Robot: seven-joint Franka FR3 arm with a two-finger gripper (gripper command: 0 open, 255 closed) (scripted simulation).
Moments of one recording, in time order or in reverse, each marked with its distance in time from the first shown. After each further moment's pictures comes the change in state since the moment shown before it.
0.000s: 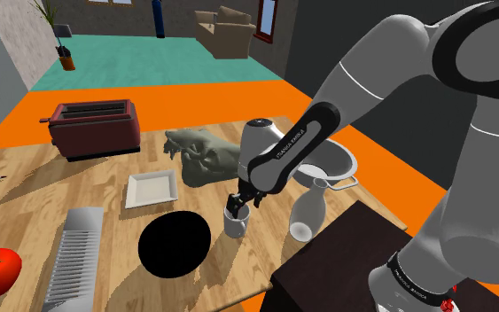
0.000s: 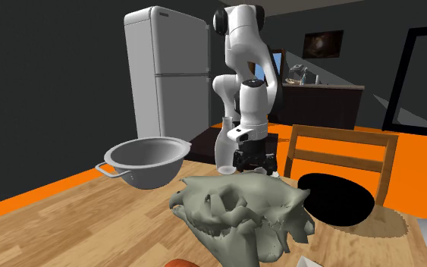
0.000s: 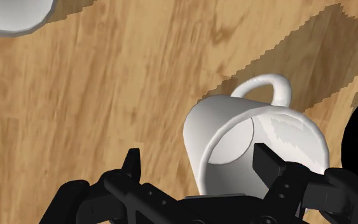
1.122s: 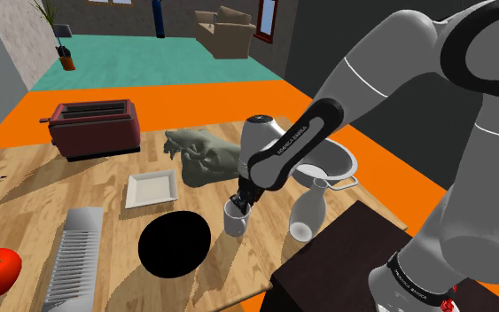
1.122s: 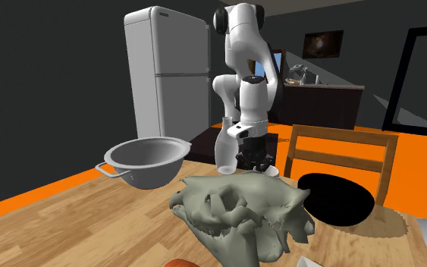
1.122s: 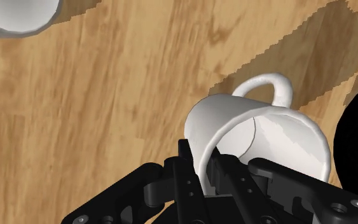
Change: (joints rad) arm -0.004 -0.027 0.004 0.000 0.007 -0.026 -0.004
